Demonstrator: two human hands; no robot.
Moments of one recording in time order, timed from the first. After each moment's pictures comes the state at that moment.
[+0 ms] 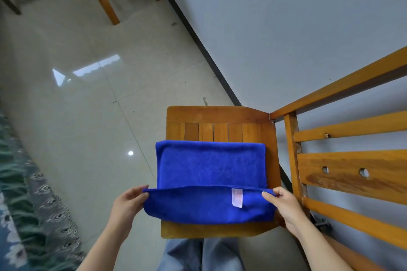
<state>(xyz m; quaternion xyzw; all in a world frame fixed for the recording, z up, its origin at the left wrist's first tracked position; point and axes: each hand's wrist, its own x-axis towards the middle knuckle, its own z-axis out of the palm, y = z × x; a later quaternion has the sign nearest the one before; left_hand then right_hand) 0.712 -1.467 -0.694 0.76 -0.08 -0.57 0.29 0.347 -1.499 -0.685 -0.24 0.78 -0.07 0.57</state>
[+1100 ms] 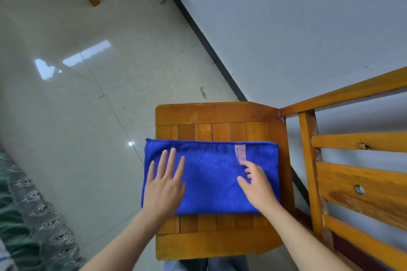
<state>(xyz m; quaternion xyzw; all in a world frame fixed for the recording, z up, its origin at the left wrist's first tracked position) 0.639 -1.541 -0.748 0.65 -0.72 -0.22 -0.14 0.408 -1.555 -0.746 -0.48 0.74 -0.01 0.47</state>
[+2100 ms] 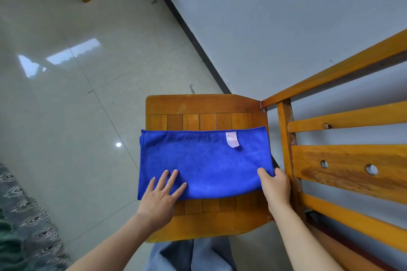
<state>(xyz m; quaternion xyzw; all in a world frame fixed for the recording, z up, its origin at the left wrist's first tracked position) 0.629 -1.486 -0.741 0.48 -0.75 -0.30 -0.33 0.365 -1.526 -0.714 -0.22 0.87 -0.16 0.40</state>
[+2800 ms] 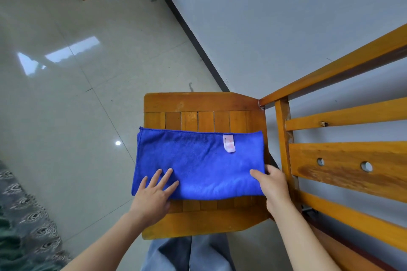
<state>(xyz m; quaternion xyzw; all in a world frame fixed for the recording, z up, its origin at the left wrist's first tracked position) 0.635 -1.487 -0.737 0.52 -0.72 -0.33 -0.31 0.374 -1.534 -0.682 -0.16 0.84 -0.16 0.50</state>
